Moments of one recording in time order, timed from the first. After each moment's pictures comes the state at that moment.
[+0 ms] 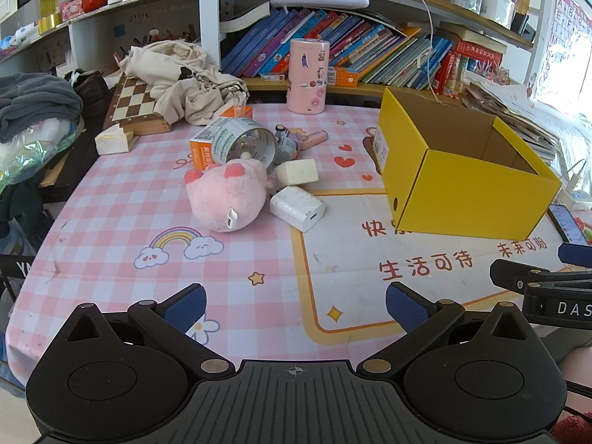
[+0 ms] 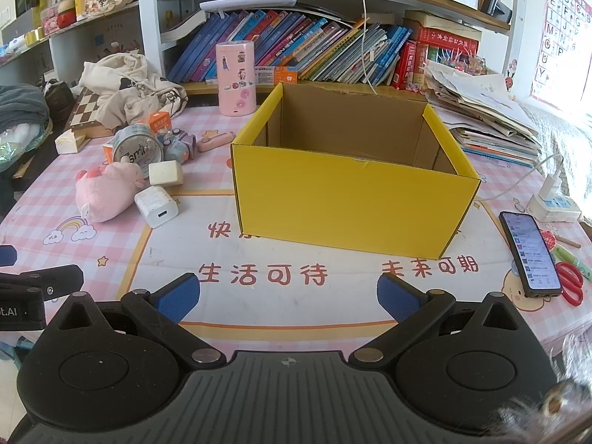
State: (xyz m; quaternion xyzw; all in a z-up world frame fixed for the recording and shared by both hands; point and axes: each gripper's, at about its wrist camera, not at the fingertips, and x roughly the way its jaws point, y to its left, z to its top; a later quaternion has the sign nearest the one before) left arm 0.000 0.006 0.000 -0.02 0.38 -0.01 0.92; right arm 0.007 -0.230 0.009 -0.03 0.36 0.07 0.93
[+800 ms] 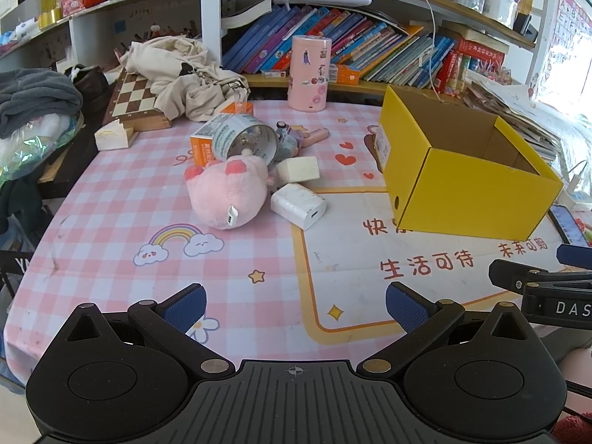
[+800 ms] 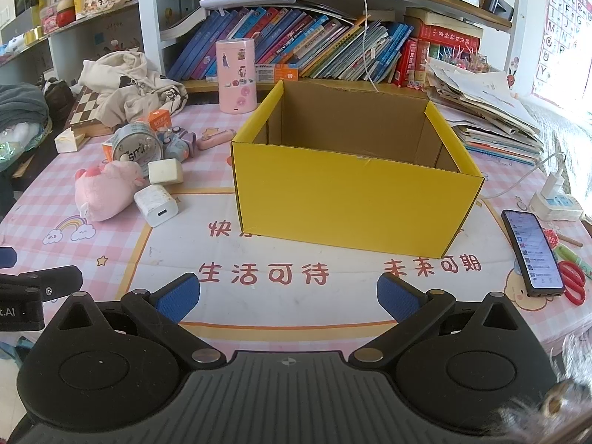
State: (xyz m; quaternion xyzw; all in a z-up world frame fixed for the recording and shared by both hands) left arm 0.002 0.002 -0.006 -0.03 0.39 -0.01 0.92; right arm 0.010 -0.229 0.008 -0.03 0.36 0.07 0.93
